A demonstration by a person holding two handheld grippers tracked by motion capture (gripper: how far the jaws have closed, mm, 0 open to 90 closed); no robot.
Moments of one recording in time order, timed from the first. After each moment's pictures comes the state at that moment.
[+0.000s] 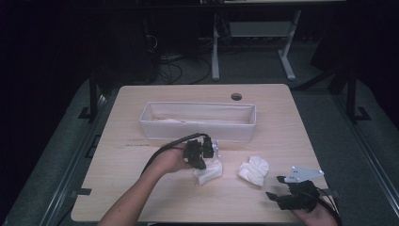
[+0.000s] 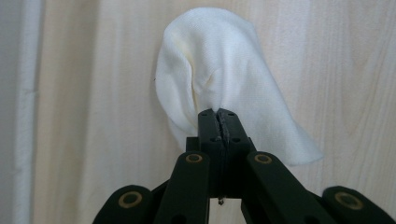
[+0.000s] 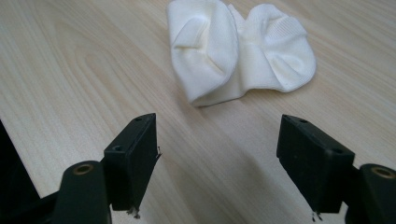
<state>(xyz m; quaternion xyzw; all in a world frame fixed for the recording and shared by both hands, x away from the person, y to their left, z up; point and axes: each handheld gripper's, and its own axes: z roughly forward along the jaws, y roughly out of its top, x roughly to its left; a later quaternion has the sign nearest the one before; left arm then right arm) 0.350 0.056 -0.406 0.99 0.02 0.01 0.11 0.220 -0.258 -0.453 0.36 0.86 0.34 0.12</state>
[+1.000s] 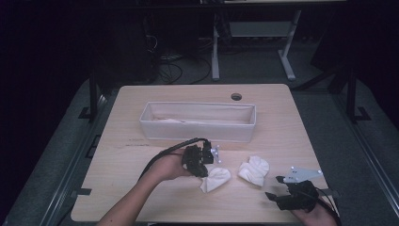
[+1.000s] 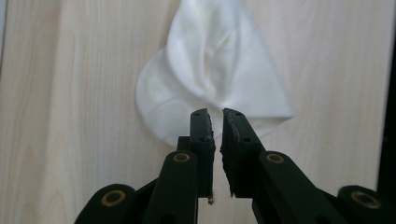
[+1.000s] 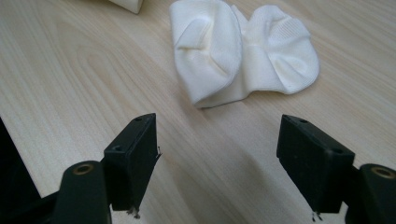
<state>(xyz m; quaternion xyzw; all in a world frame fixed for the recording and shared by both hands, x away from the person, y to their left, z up) 0.326 0.058 -0.405 0.99 0.03 -0.02 0.12 0.220 -0.255 -0.453 0.36 0.86 0.34 0.12</state>
